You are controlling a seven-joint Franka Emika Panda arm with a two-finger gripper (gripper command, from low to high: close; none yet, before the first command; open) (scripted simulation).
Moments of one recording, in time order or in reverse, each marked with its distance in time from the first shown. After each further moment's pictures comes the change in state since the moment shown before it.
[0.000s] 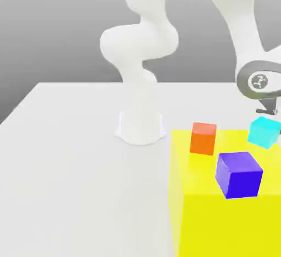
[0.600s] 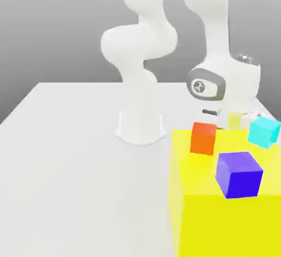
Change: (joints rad) arm 0.225 0.020 -0.233 -0.283 0.204 0.227 -0.258
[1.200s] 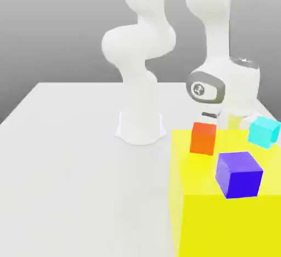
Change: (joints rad) arm -0.027 -0.120 0.089 -0.027 0.222 -0.093 -0.161
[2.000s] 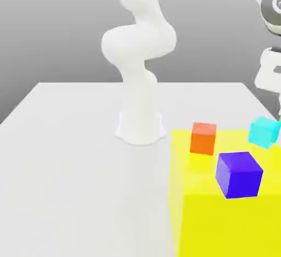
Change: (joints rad) arm -0.078 -0.238 -0.040 0.568 -0.203 -0.843 0.186
